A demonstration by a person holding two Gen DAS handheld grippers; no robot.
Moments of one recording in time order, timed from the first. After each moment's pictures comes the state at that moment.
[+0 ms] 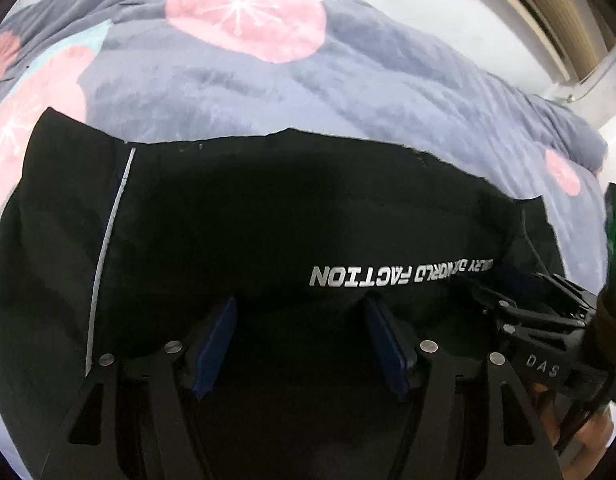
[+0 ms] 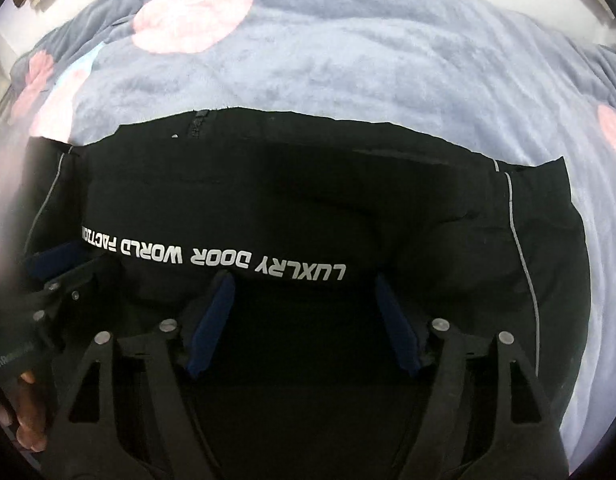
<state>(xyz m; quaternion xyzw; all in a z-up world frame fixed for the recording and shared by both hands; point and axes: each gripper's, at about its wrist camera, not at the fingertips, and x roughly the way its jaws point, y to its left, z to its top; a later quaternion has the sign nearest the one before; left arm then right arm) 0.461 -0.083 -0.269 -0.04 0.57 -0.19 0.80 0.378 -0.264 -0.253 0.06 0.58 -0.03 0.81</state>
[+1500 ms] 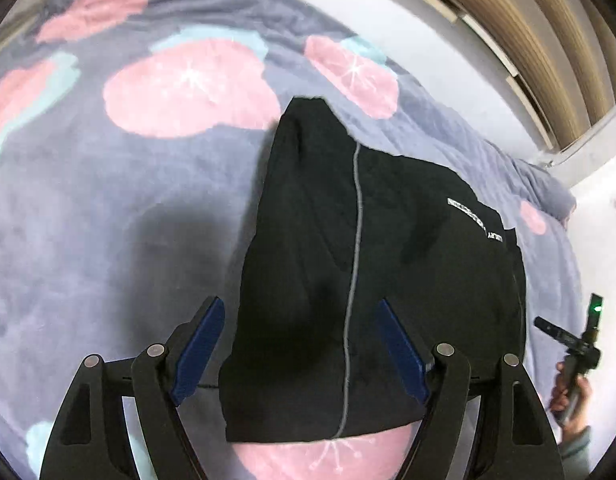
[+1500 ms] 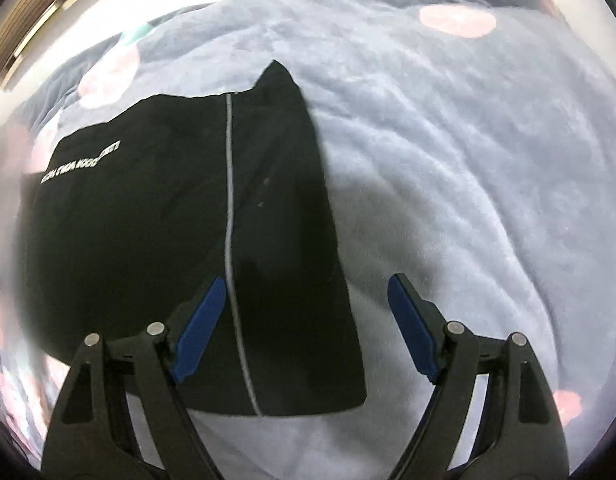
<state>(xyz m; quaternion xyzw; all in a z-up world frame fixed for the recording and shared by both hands) 0.401 0.131 -0.222 -0.14 0.55 -0.16 0.81 0.232 -0.396 -0.211 0.14 0.55 -0.12 0.81</state>
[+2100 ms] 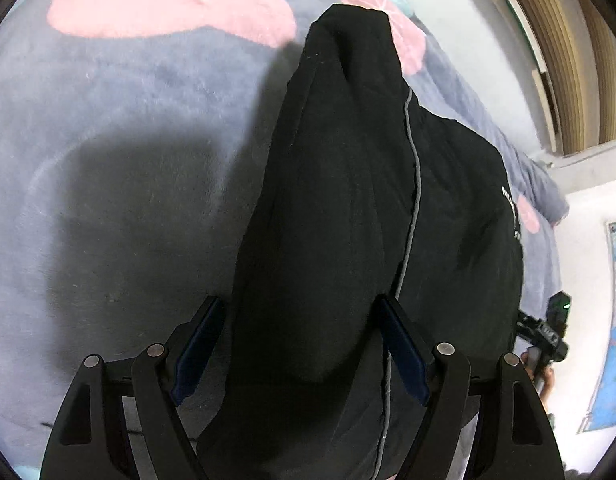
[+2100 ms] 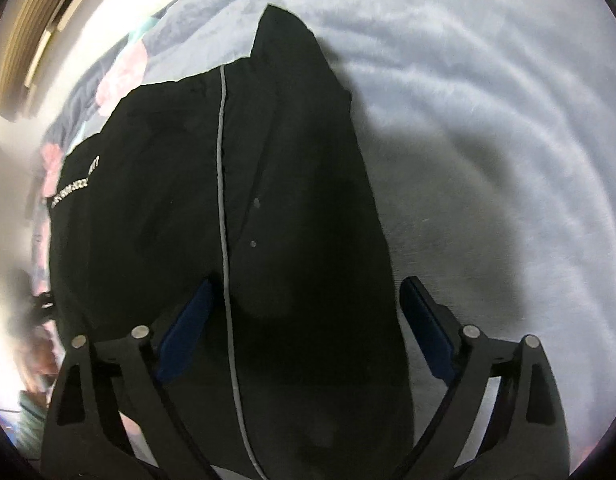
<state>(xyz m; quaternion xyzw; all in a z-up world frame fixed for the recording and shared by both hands) 0.439 0.101 -0.309 -0.21 0.61 -0.20 0.74 0.243 -0.420 -0.271 0.27 0.57 -0.01 0.78</state>
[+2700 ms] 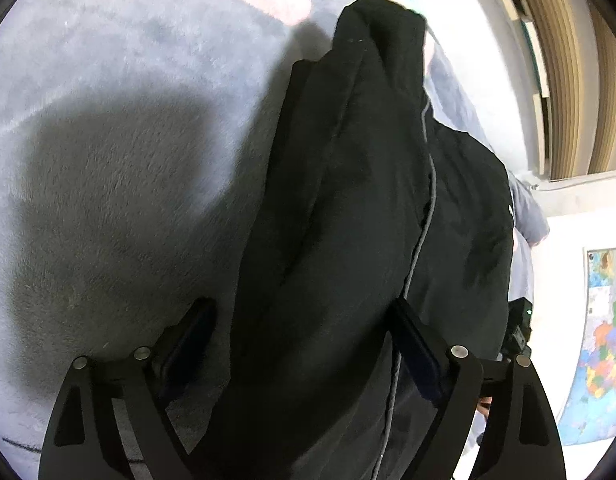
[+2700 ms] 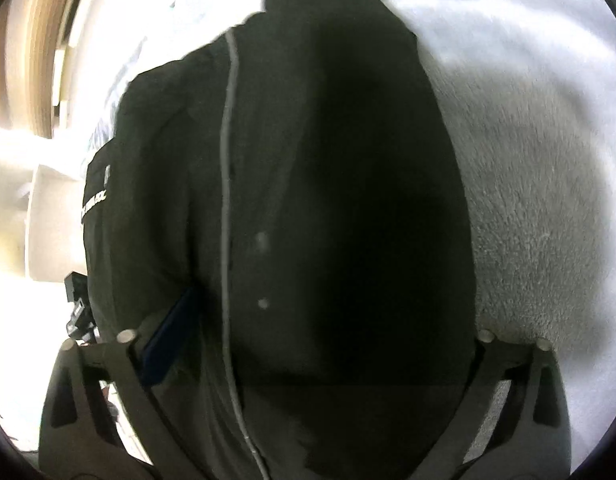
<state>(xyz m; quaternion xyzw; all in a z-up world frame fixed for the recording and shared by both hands) 0.437 0.097 -0.329 -0.26 0.61 -0.22 0.71 0.259 -0.410 -0.298 0.35 0.56 0.09 0.75</state>
